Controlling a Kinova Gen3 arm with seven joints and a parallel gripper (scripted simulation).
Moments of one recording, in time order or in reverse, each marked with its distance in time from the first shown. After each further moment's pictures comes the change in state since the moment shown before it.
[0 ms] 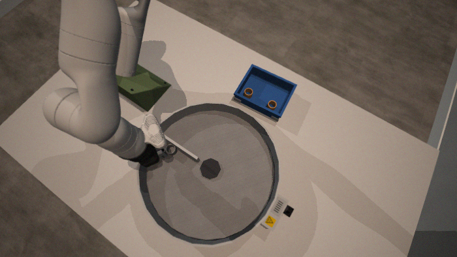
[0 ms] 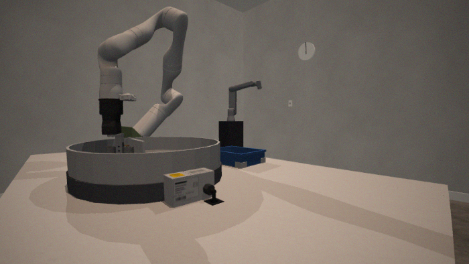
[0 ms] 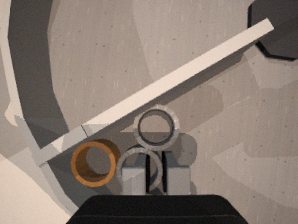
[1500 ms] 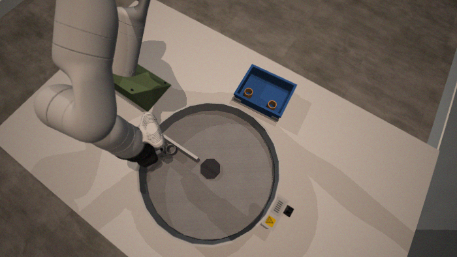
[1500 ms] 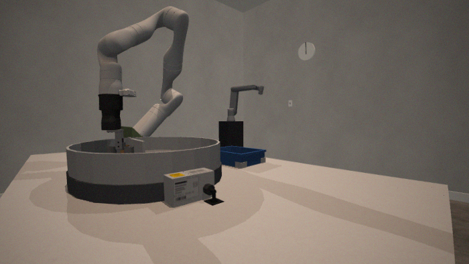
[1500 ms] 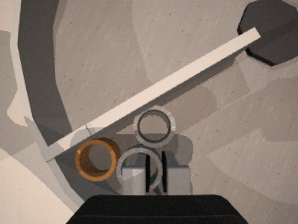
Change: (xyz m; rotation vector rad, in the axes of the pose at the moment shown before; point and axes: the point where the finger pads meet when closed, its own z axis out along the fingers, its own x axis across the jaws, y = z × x) arm 0.002 0.000 -0.015 0.000 -0.001 0.000
